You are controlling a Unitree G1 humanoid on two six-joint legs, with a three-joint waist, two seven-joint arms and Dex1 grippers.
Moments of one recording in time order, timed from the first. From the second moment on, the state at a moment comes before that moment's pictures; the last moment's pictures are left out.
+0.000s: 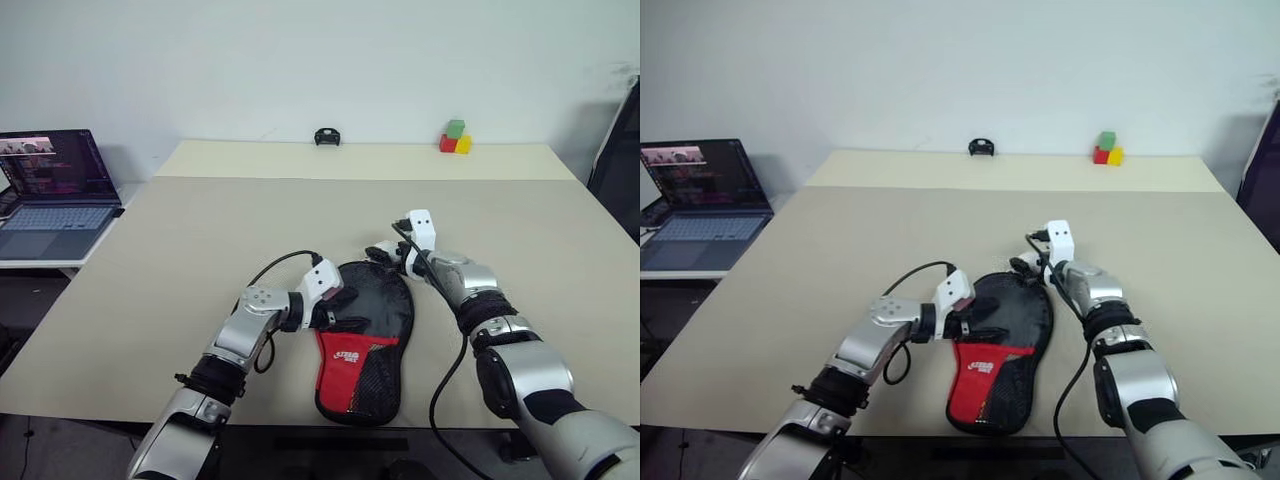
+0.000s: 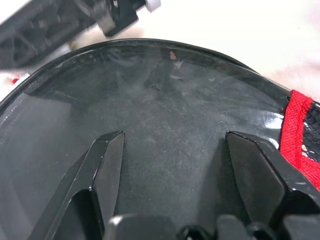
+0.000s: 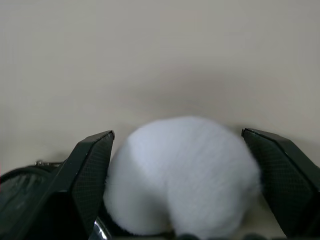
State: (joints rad) left arm -0.59 0.35 -0.27 0.31 -0.10 0.23 -1.03; right arm -1.03 -0.18 -0.06 1.02 0.20 0.35 0.48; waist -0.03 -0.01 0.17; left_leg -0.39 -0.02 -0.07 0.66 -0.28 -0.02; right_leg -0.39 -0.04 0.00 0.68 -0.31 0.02
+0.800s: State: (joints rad) left arm -0.64 0.34 -0.28 0.53 -0.09 0.03 -1.05; right arm -1.00 -0.22 -0.01 0.95 0.10 0.30 0.50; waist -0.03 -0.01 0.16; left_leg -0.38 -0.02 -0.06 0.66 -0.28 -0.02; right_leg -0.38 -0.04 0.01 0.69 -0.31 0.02
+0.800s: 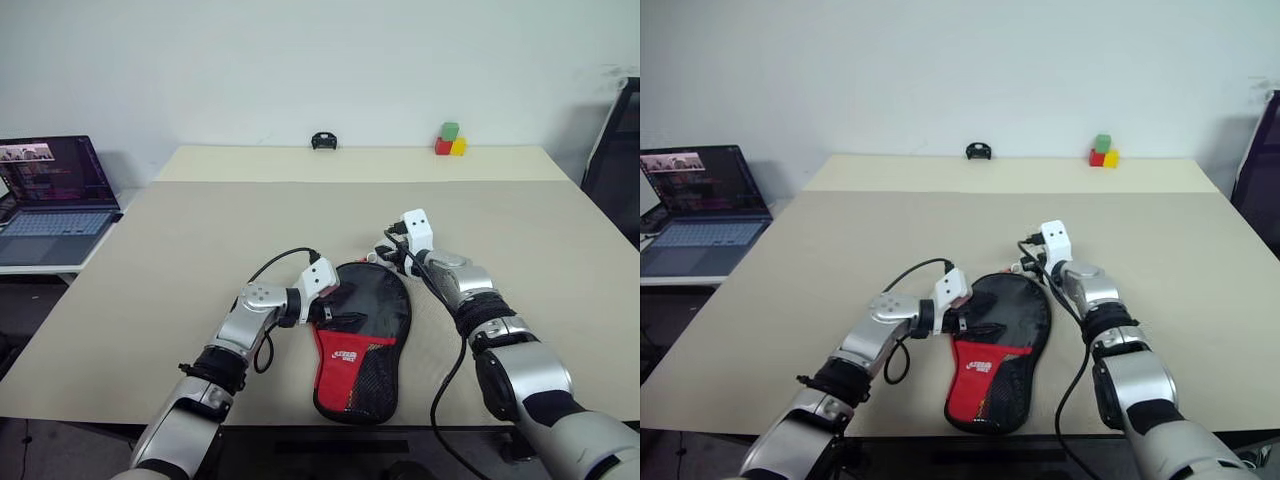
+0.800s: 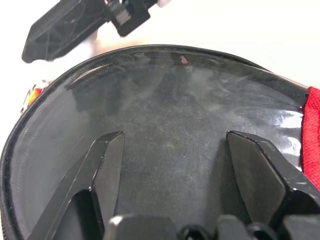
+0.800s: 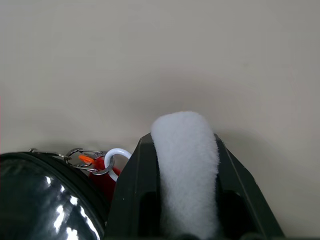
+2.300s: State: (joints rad) left arm -0.73 0.26 -0.30 0.69 -0.06 -0.01 -1.06; right arm -0.05 -0.93 0.15 -0.71 0.60 1.08 0.99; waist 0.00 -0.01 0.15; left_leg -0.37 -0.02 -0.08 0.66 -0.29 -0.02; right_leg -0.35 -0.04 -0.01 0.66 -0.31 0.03
